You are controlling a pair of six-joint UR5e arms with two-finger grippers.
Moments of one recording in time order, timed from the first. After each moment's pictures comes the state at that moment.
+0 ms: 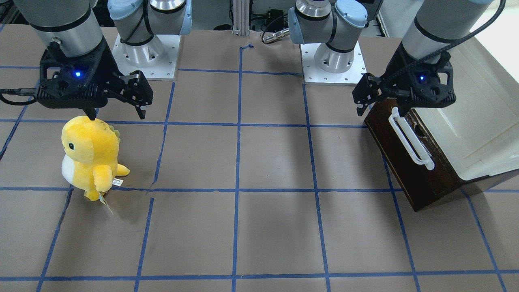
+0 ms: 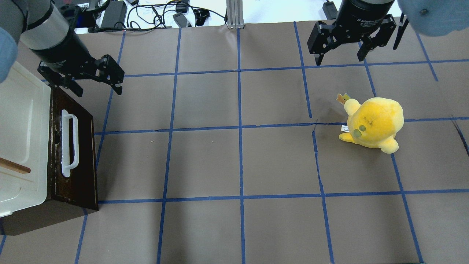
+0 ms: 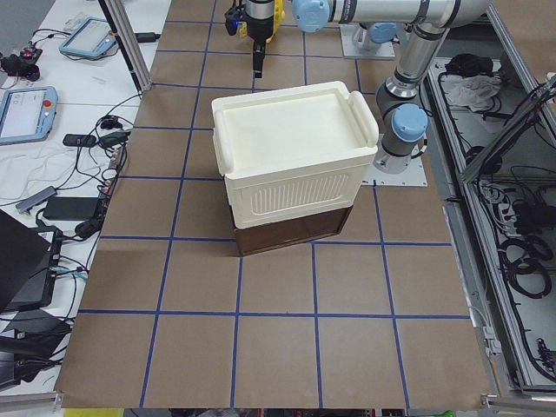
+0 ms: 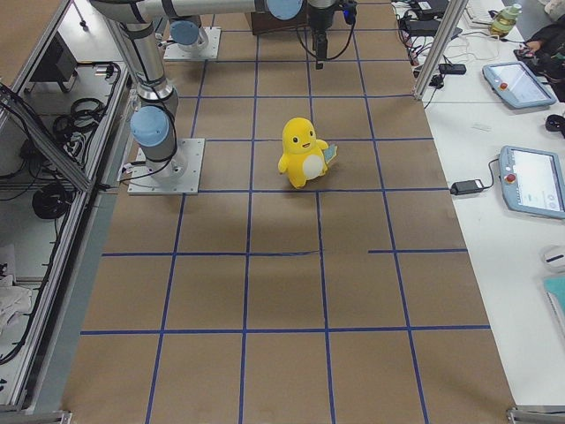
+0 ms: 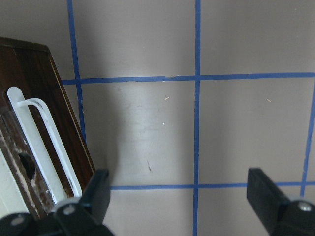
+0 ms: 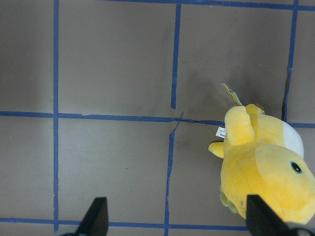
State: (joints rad) left arm -1.44 -1.58 -1.62 -1.53 1.60 0.08; right arm 1.60 -1.48 1.44 -1.57 -1.58 -0.02
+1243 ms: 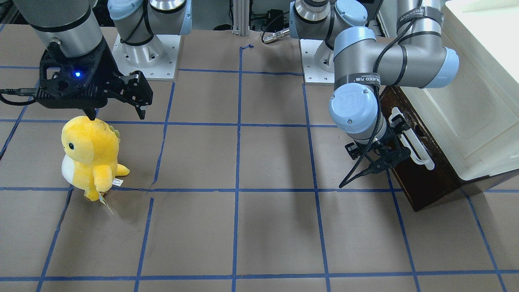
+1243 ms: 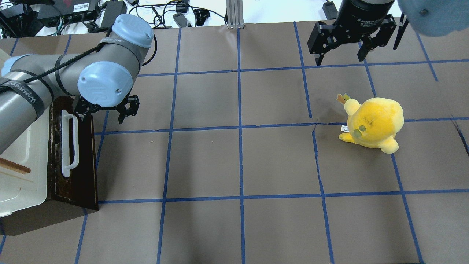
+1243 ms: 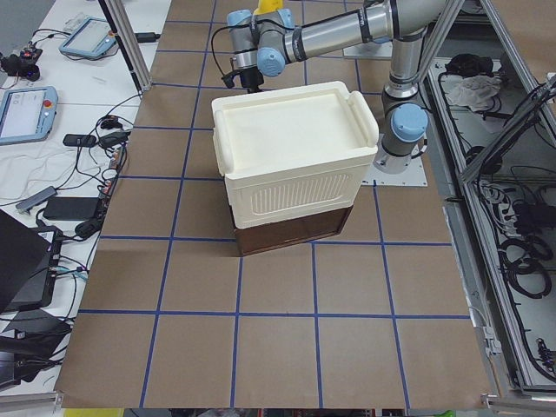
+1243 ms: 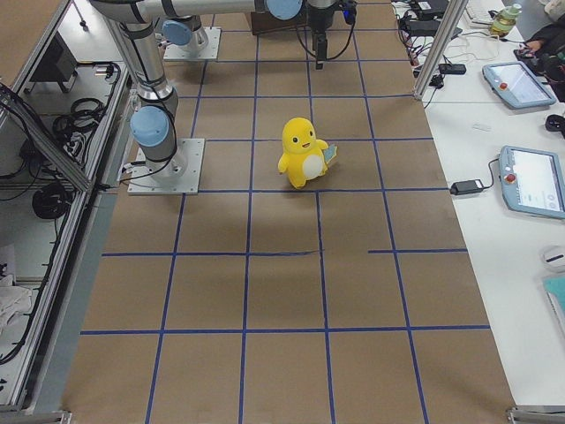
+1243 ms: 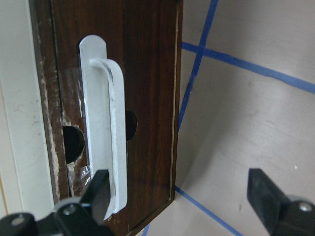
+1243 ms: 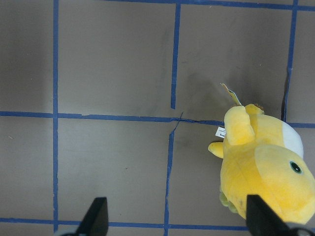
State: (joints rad) left arm -1.61 -1.85 -1.72 -1.48 2.19 -0.52; right arm 1.60 -1.48 1.44 -1.57 -1.58 -0.02
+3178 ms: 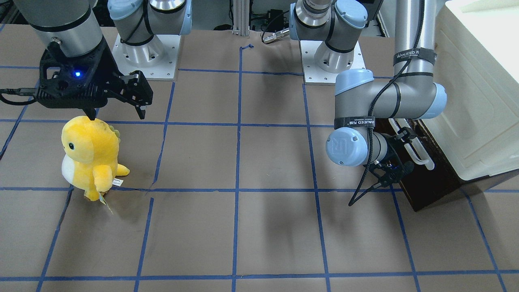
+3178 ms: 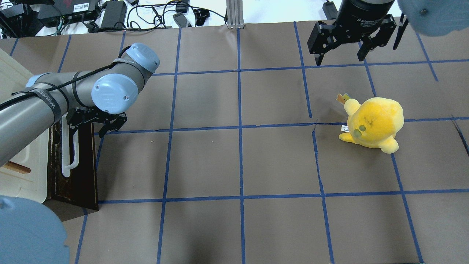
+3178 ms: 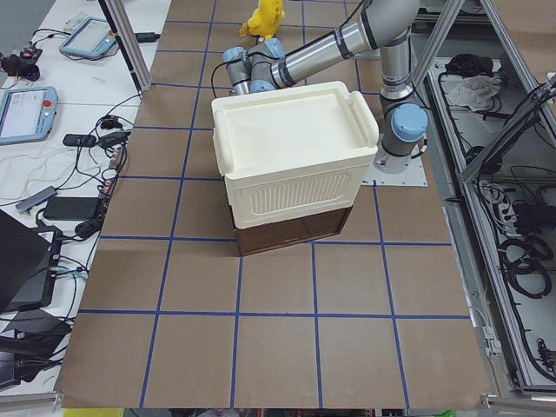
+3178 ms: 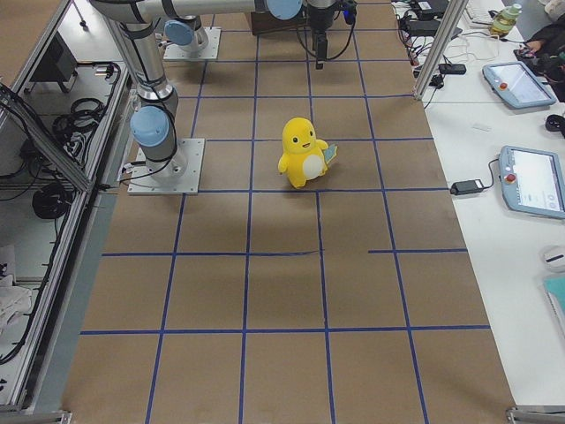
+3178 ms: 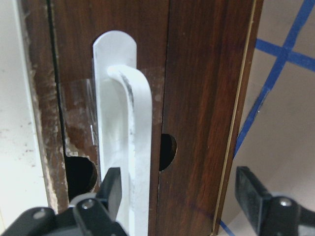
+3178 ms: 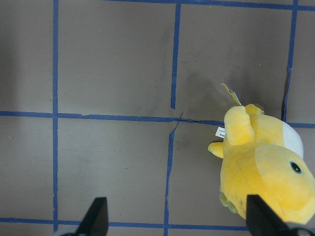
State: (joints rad) left arm -1.57 -1.95 -1.76 -1.52 2.40 -0.63; right arm 1.60 -1.48 1.44 -1.57 -1.58 -0.02
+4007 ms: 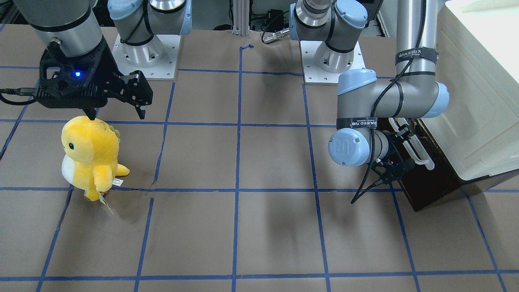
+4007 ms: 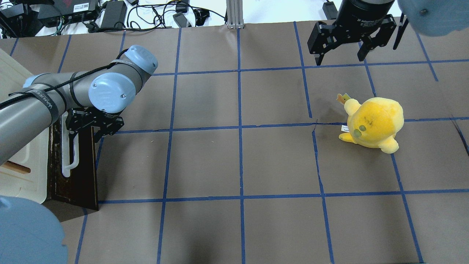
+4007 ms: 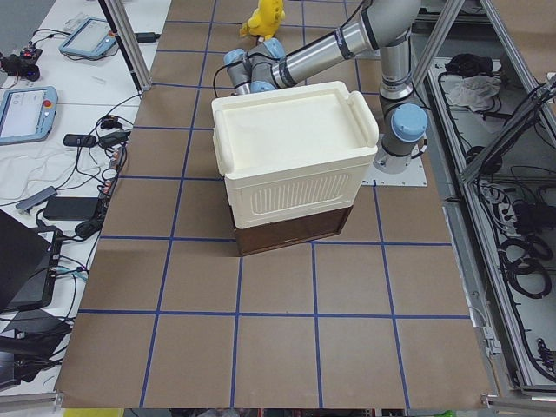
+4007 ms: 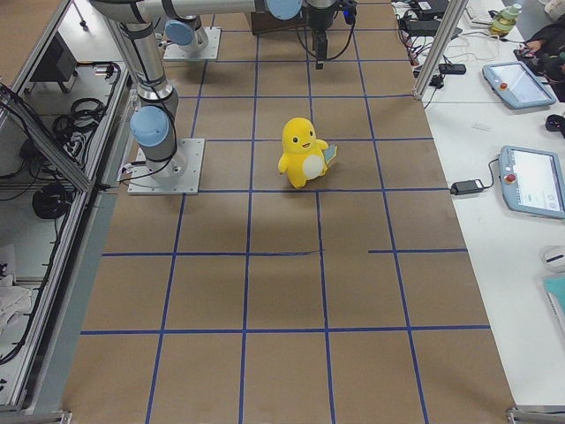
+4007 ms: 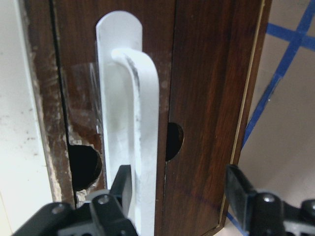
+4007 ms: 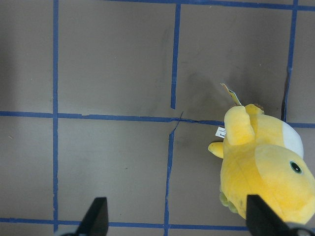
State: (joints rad) left arm -1.55 -1.95 -1.77 -1.58 2.39 -0.67; right arm 1.60 -1.48 1.44 -1.57 -1.58 -0.02
